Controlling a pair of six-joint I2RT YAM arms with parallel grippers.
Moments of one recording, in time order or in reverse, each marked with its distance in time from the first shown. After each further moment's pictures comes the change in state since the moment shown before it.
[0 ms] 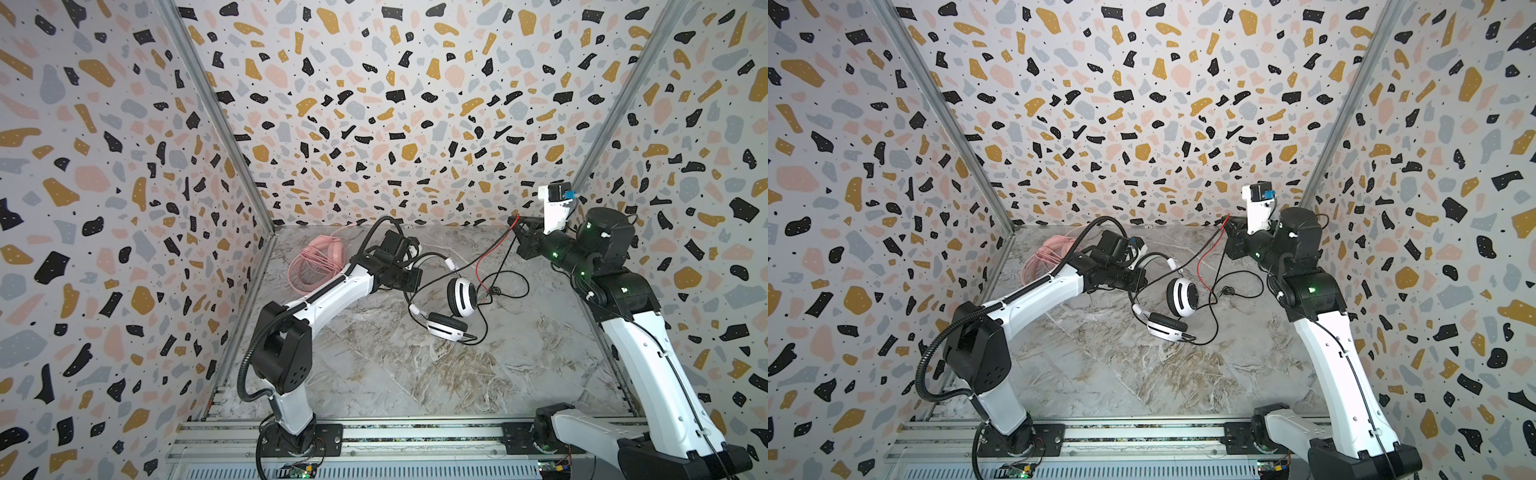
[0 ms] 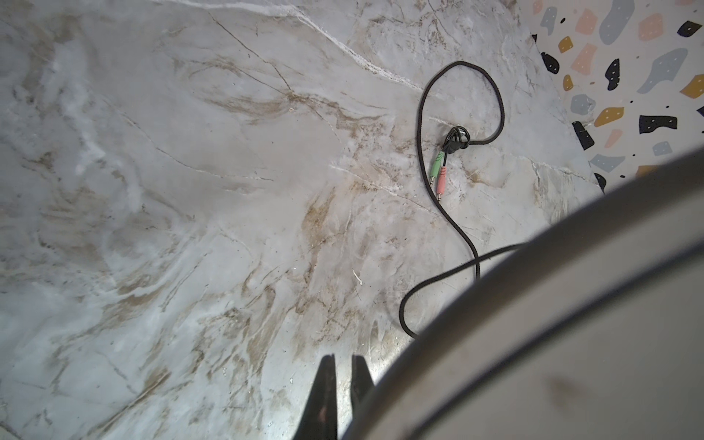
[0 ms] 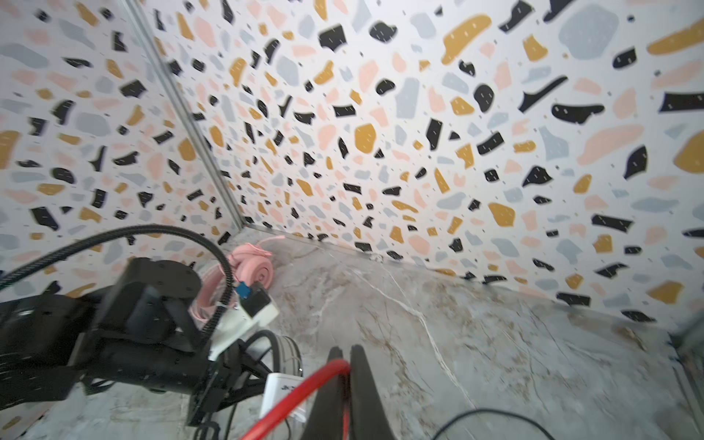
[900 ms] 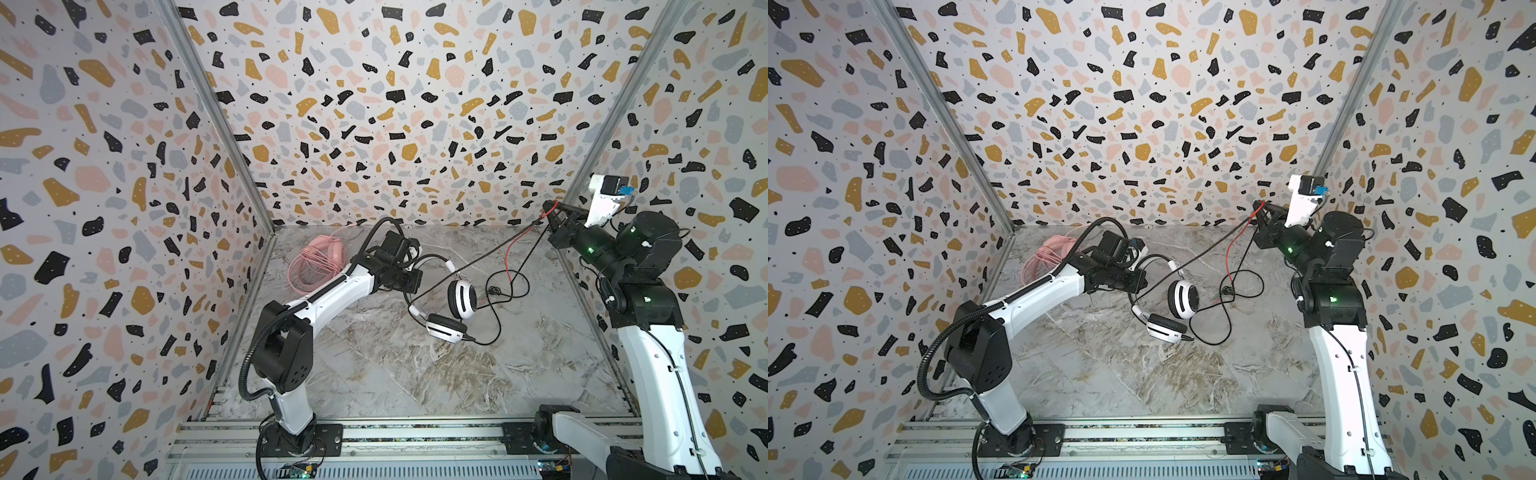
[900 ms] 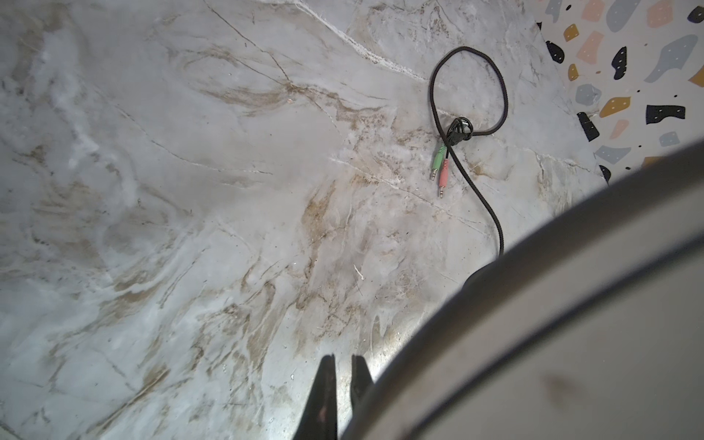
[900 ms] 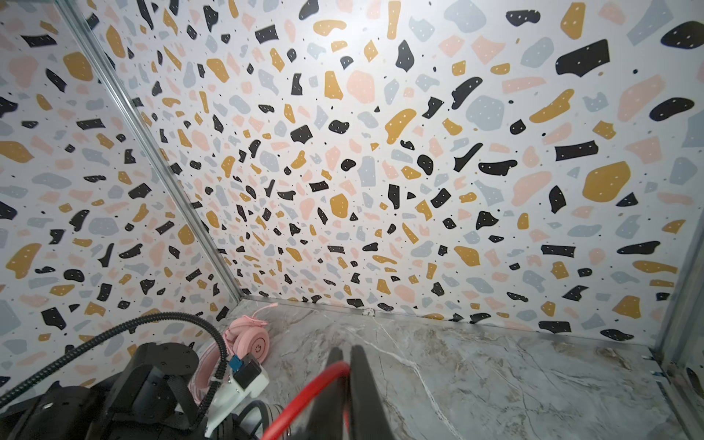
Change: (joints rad) left arm 0.004 0.008 0.001 -0.017 -0.001 0.011; right arm -0.252 -0.043 -0.024 0.151 -0.122 0.180
